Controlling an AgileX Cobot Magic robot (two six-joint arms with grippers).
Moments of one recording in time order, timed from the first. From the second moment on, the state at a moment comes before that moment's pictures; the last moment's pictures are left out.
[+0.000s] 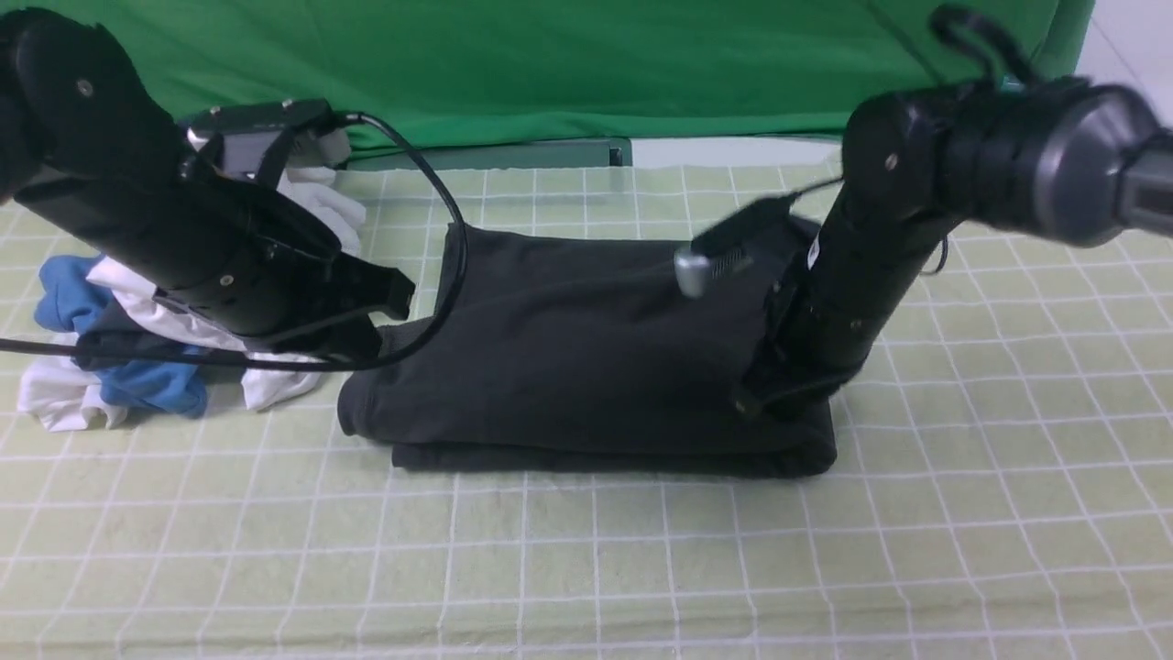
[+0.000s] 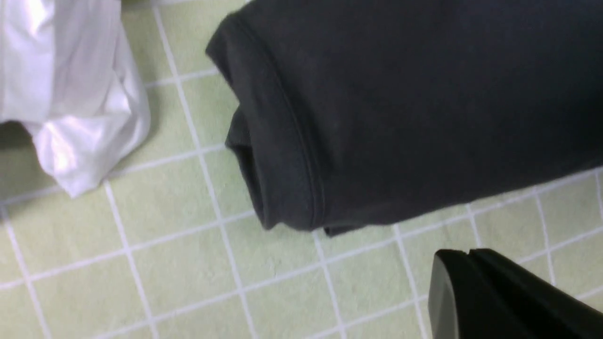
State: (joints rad) right arm 0.48 2.03 -1.47 0.23 0.94 -0.34; left arm -0.14 1.53 -1.14 -0.30 0.92 0.18
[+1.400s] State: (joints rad) right arm 0.43 0.24 -0.47 0.18 0.07 -0.22; left arm -0.14 0.23 -0.54 -0.27 0.62 0.18
